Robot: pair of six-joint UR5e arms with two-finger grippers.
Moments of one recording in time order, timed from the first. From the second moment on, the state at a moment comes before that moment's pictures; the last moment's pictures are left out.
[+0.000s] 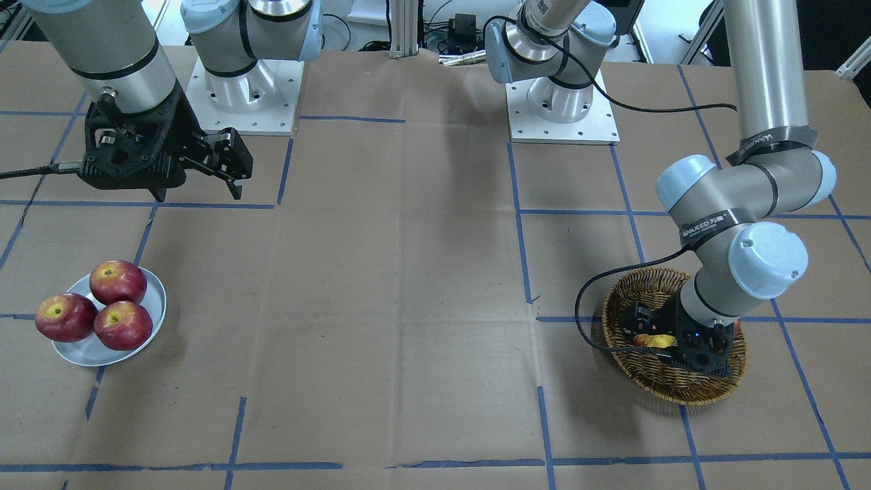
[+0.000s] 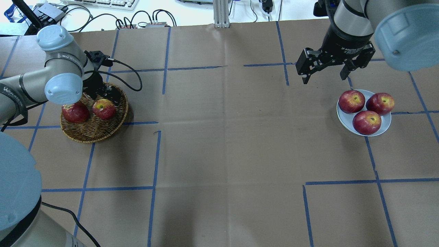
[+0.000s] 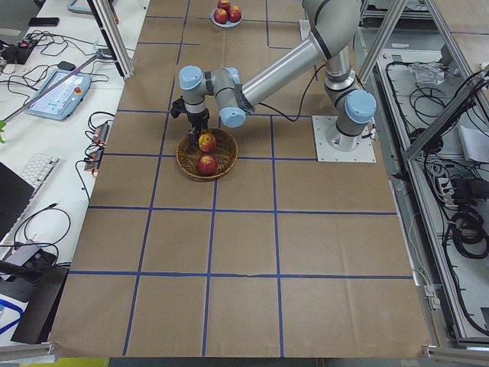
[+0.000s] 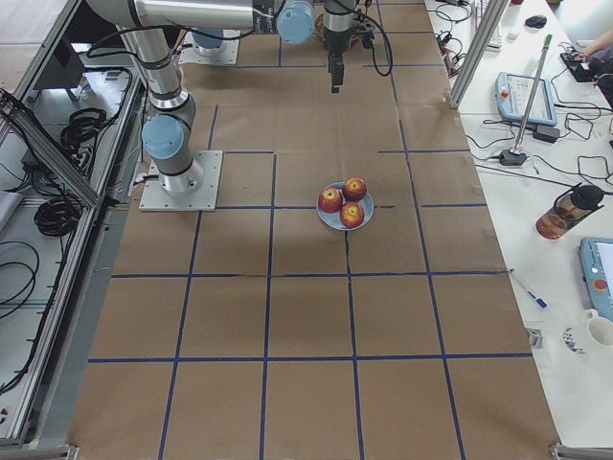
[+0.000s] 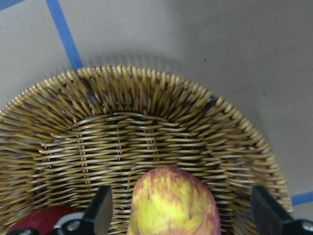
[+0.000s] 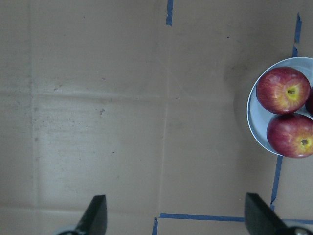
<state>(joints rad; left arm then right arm) -1.28 -2.03 -1.73 -0.95 1.62 0.58 1.56 -1.54 1.60 -1.64 -1.58 -0.07</state>
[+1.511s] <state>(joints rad) -1.30 -1.95 -1.76 -0.97 1.61 0.49 1.56 -1.54 1.61 -1.64 -1.58 -0.07</state>
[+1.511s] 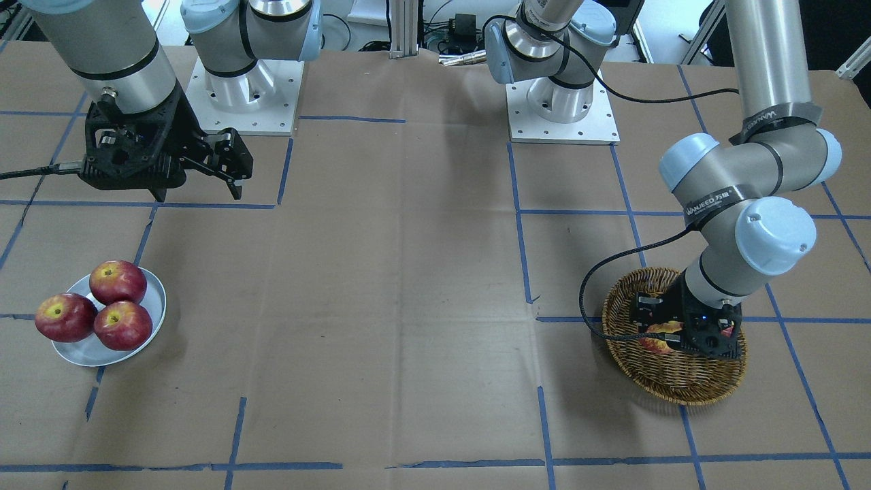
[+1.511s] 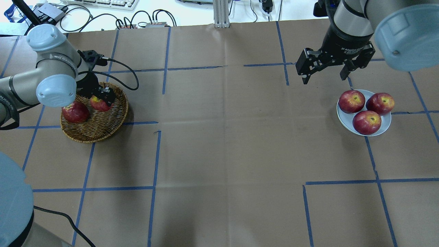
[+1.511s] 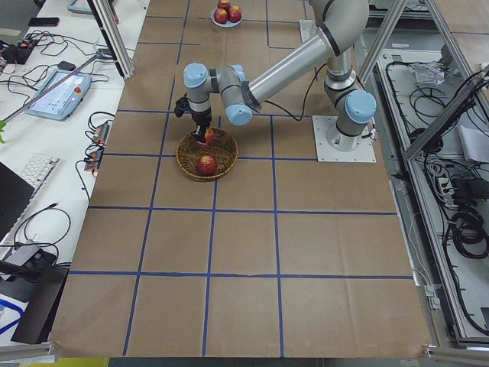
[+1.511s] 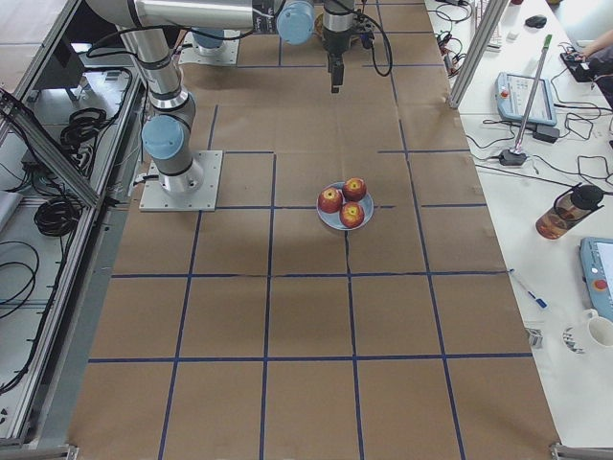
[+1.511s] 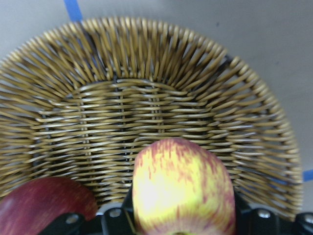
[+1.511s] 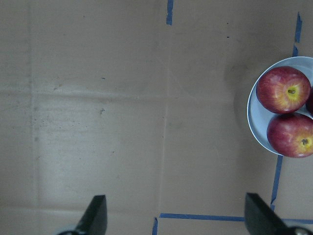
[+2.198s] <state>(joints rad) -1.65 -1.91 -1.71 -1.05 1.59 -0.05 1.56 -1.54 1.60 -1.64 -1.58 -0.07</state>
